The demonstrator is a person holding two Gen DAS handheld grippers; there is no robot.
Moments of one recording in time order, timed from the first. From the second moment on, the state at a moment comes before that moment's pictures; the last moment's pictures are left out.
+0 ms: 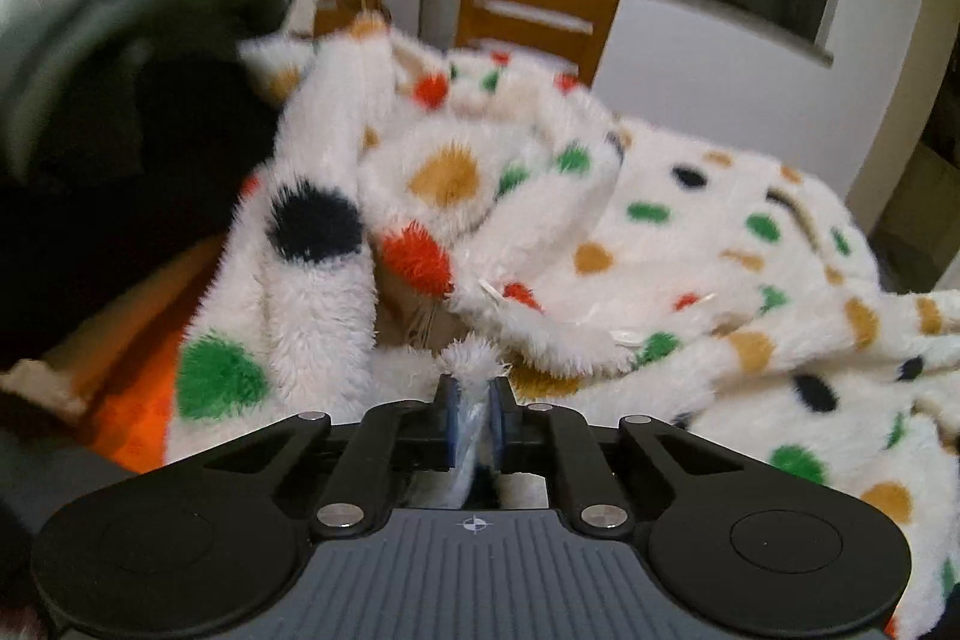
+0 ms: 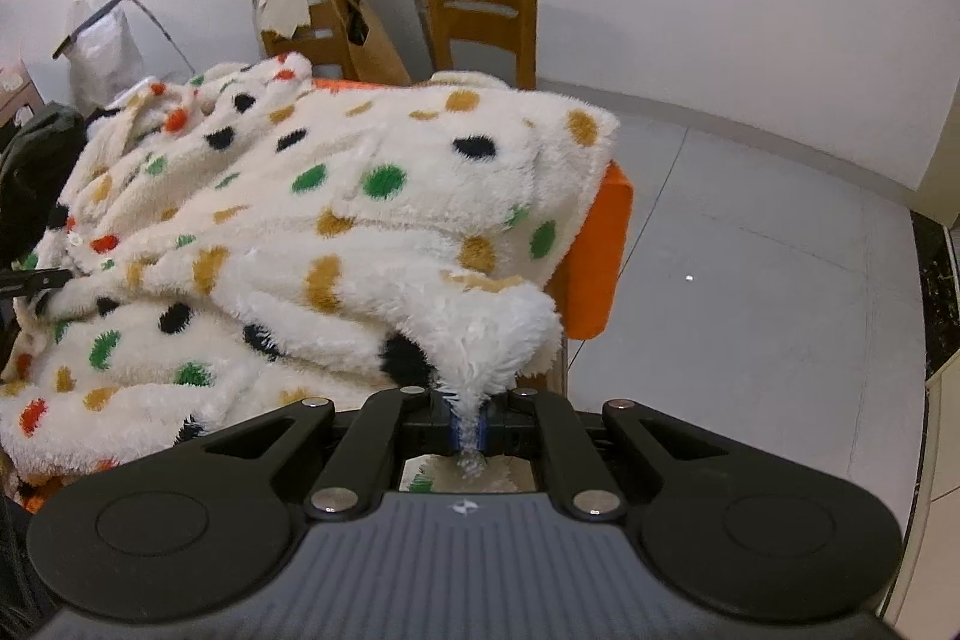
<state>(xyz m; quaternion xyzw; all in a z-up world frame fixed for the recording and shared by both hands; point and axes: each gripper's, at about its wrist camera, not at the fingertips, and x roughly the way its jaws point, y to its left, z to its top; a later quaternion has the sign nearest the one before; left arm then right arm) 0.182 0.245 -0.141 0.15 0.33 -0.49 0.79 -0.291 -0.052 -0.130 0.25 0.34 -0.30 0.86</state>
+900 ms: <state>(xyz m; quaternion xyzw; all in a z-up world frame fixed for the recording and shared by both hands) 0.181 0.189 -0.089 0.06 0.26 -0.38 0.88 -0.327 -0.084 -0.168 0.27 0.31 -0.35 0.84</state>
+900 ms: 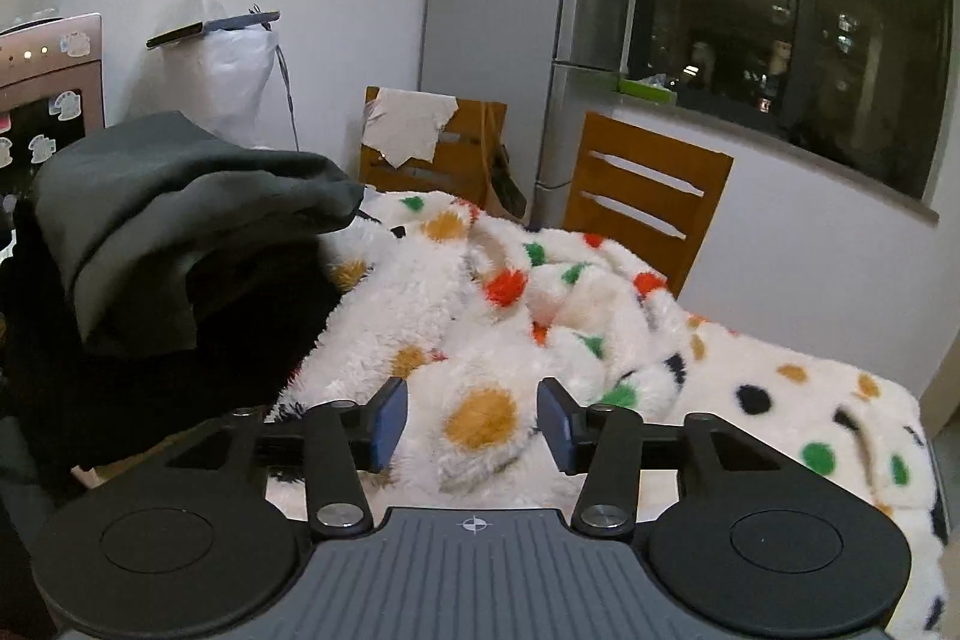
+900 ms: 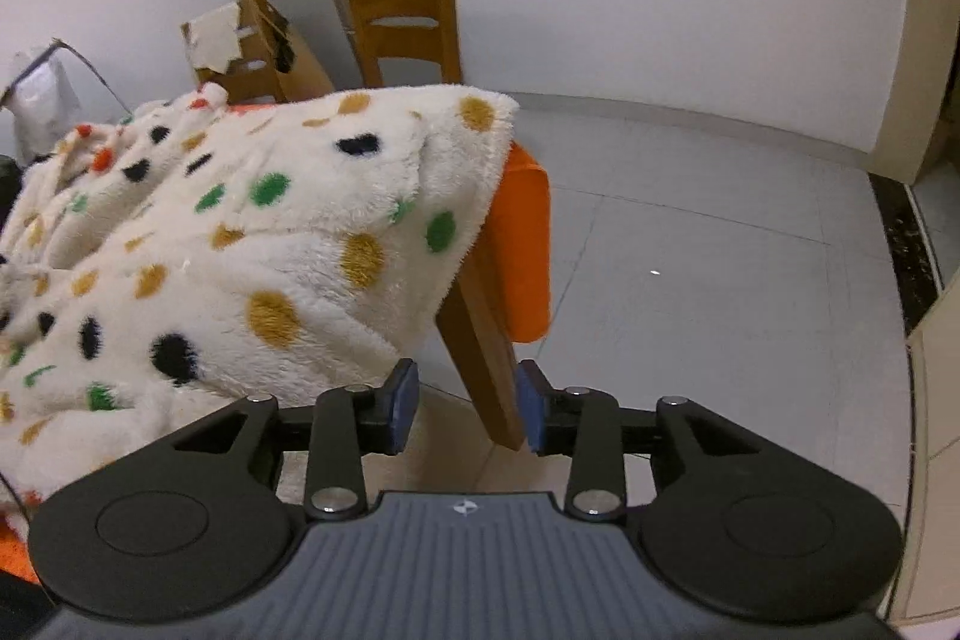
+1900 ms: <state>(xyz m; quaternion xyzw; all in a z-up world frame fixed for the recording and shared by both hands) 0.160 0.232 -0.178 0.18 0.33 -0.24 0.89 -0.308 -0.088 -0.100 0.25 0.31 -0.20 0.90</state>
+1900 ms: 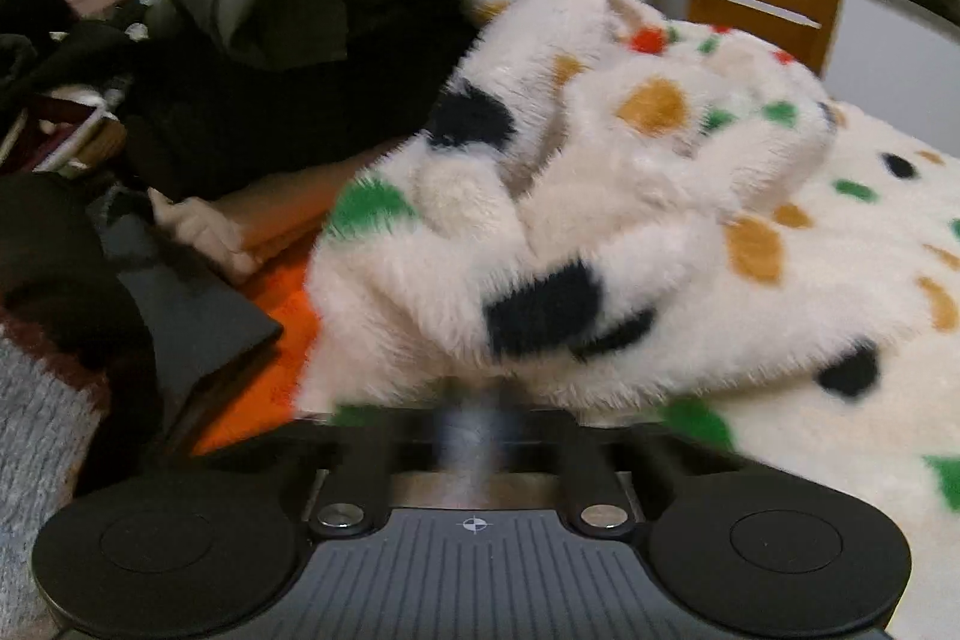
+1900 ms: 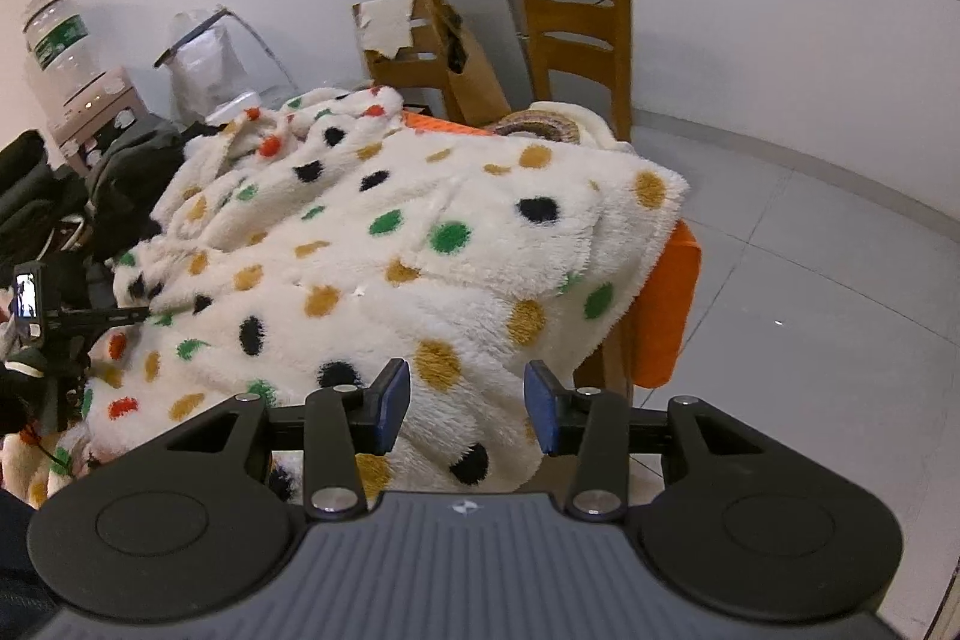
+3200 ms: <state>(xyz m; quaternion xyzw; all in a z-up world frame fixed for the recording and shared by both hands) 0.024 0.289 -0.130 0.24 0.37 -0.40 0.80 -0.352 -0.031 -0.131 0.27 0.31 -0.15 0.90</state>
